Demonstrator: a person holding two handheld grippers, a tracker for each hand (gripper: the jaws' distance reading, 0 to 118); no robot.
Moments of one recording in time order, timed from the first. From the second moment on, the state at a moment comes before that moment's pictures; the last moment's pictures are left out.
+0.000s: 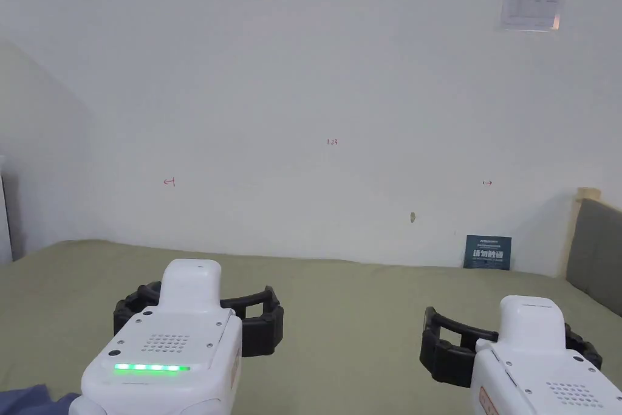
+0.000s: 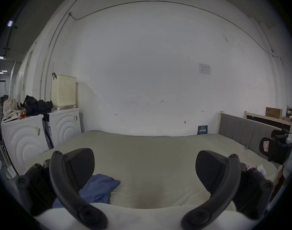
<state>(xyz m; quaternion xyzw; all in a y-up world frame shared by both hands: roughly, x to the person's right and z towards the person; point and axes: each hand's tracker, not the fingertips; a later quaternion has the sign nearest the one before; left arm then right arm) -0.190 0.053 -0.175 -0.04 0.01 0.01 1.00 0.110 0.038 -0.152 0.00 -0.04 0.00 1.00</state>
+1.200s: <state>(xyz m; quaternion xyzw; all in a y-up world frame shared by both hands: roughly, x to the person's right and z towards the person) -0.188 0.045 -0.170 -0.03 0.01 0.01 1.00 0.107 0.031 -0.154 -0.02 -0.05 0.02 1.00</state>
